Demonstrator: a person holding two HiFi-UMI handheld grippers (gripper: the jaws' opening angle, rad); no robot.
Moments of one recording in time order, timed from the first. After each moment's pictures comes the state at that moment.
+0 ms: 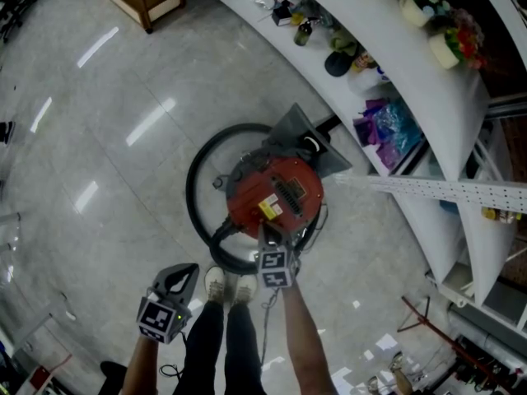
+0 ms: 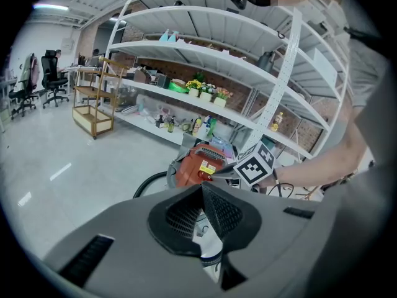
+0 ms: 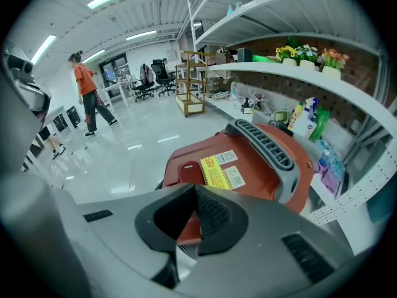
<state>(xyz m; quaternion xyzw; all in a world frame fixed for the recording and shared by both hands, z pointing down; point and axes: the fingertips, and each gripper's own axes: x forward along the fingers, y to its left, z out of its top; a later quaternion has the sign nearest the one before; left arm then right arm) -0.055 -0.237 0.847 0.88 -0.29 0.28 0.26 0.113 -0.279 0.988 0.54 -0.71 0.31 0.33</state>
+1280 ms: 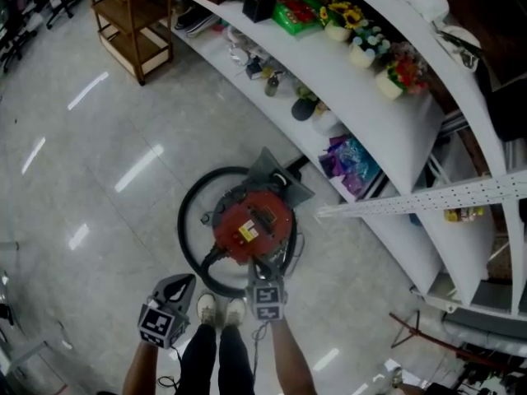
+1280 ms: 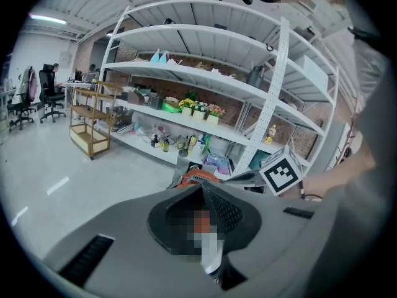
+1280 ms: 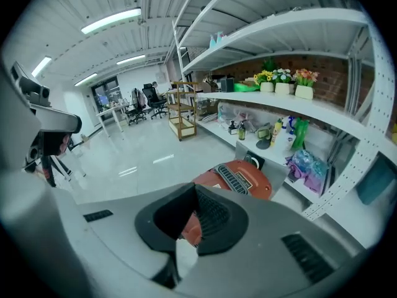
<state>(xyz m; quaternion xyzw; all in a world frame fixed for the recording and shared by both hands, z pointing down) -0.027 -0.253 0.754 0.89 -0.31 0.23 0.23 0.125 -0.255 0.856 0.59 -0.71 0.29 0.24</state>
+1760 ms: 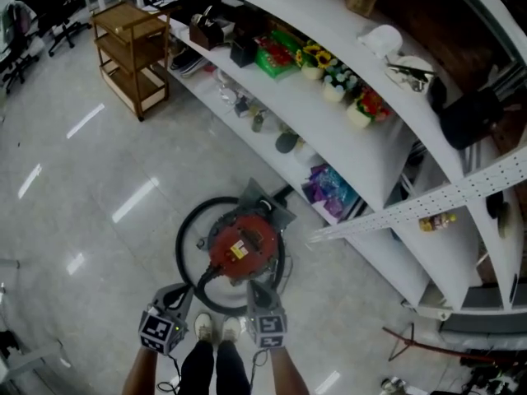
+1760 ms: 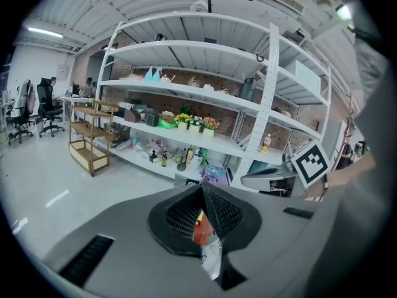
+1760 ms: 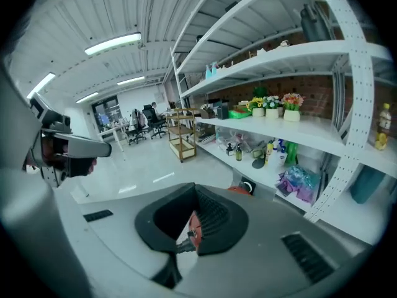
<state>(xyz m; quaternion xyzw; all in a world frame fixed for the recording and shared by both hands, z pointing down) -0.026 -0.253 0.684 0.91 -0.31 0.20 0.18 0.124 -0.222 0.730 0.63 -0.72 0.26 0.16</state>
